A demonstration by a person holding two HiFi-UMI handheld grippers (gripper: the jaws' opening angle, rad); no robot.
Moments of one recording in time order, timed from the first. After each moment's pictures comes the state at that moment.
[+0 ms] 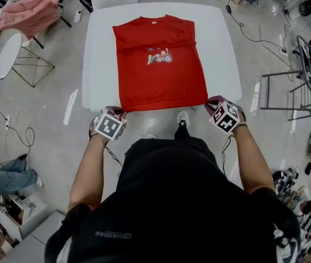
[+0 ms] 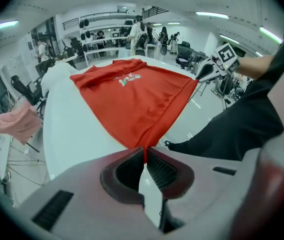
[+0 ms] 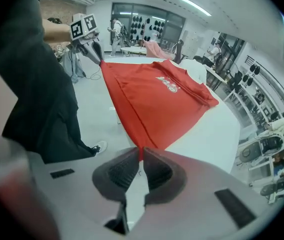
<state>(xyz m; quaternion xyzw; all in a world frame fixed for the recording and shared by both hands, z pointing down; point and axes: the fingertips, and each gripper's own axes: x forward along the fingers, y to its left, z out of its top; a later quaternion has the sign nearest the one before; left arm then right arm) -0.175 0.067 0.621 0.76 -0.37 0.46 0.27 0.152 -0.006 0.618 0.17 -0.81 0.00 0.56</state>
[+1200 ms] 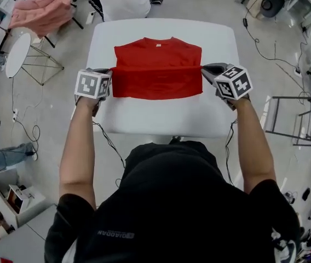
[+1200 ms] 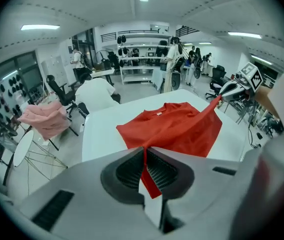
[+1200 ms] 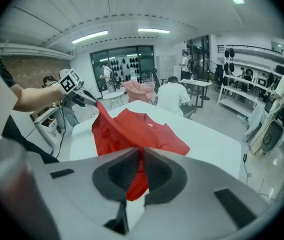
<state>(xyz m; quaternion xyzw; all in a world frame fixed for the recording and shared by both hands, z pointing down) -0.238 -0.195 0.502 0.71 -0.55 0.36 0.26 0.087 -0.267 0.496 0.21 -0.90 0.13 0.35</state>
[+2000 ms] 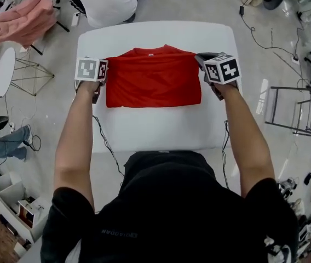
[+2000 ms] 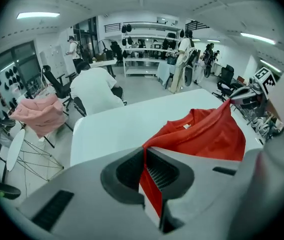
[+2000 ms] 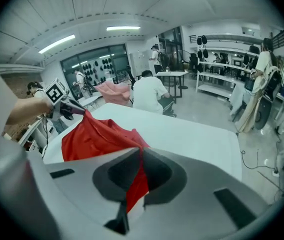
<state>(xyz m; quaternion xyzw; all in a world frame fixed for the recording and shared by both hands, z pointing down) -0.281 -0.341 0.560 0.68 -0.54 0.38 0.30 0.059 -0.392 0.543 0.32 -0.86 0.21 0.34</state>
